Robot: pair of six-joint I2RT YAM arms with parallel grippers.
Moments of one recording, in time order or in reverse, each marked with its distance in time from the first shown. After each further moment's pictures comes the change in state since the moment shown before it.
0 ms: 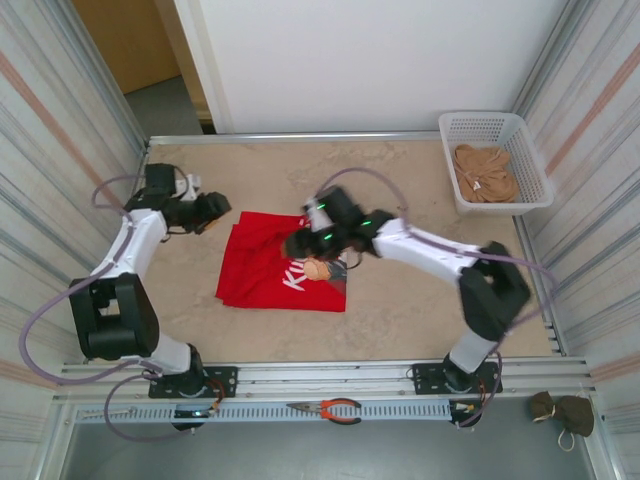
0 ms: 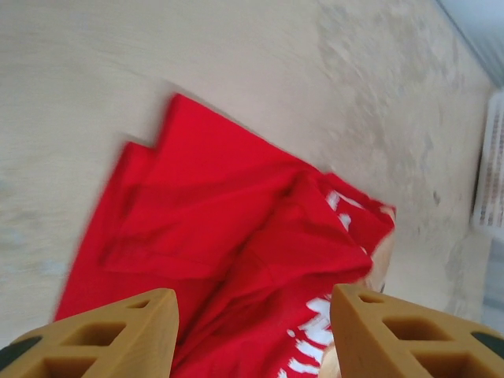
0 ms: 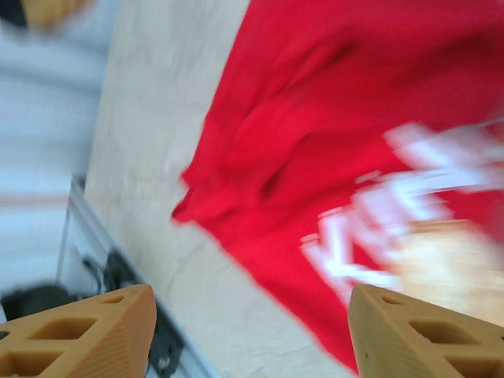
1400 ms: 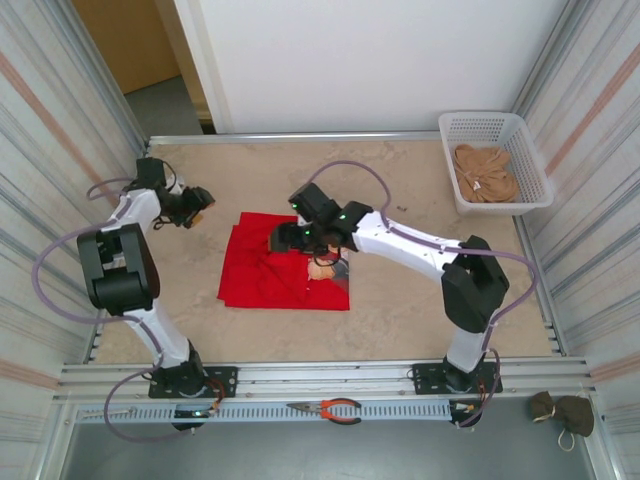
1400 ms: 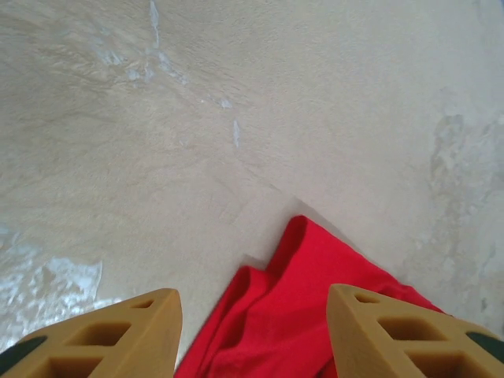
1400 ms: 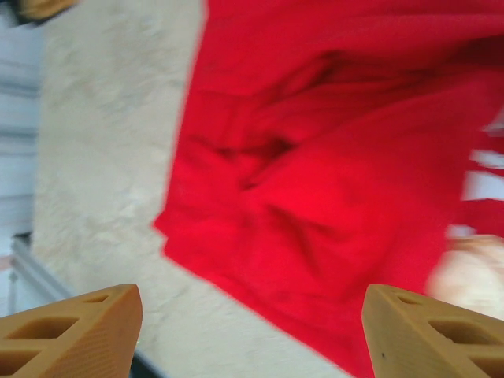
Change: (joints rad) left arm 0.187 0.315 0.154 0.045 -0.013 -0.072; right arm 0.152 0.185 0.254 -0.197 0.256 0.138
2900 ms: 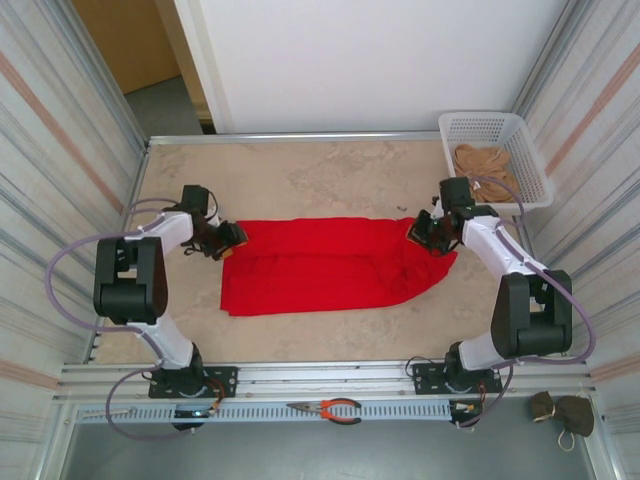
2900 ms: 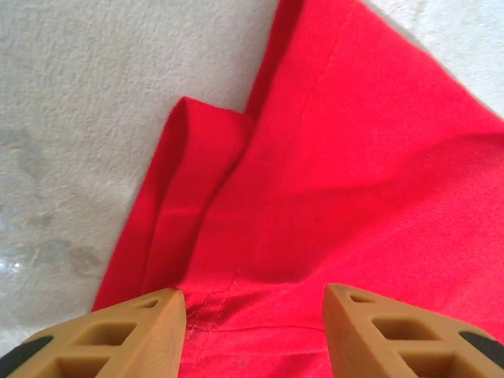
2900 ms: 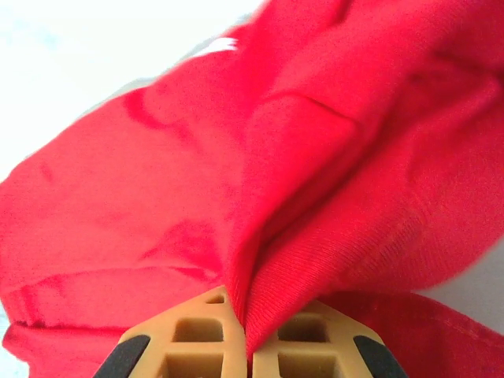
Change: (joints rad) left arm -0.225 -0.068 -0.275 0.032 -0.106 0.020; right arm -0.751 -0.343 -0.437 -0.085 -0.141 -0.214
